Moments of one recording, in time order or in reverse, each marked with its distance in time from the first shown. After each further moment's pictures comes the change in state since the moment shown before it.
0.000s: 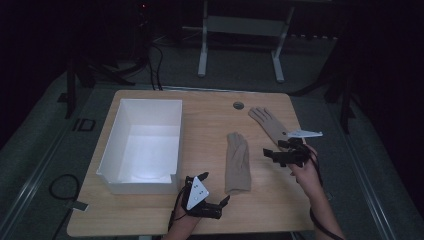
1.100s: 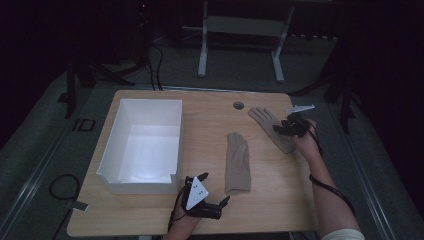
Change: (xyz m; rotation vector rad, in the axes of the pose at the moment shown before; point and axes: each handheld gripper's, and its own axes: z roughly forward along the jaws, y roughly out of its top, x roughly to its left) left arm 0.000 0.000 -0.001 -0.003 -0.005 -0.011; right arm -0.099 0.049 0.062 0.130 -0.191 -0.128
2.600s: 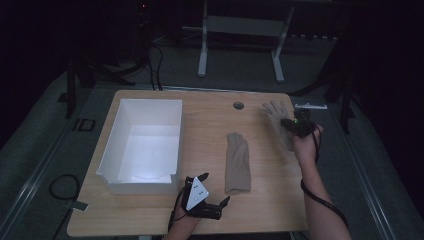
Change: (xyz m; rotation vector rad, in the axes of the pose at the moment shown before) left arm -0.001 0.000 0.000 0.004 -0.003 0.004; right arm 0.042 0.015 -0.063 -0.092 -0.145 0.320
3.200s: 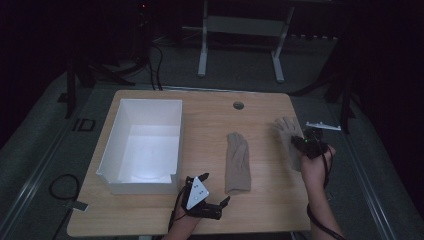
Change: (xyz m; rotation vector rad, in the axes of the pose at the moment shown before) left arm 0.001 0.000 0.001 0.008 -0.010 -0.008; right arm 0.006 -0.048 -0.051 0.014 -0.091 0.077
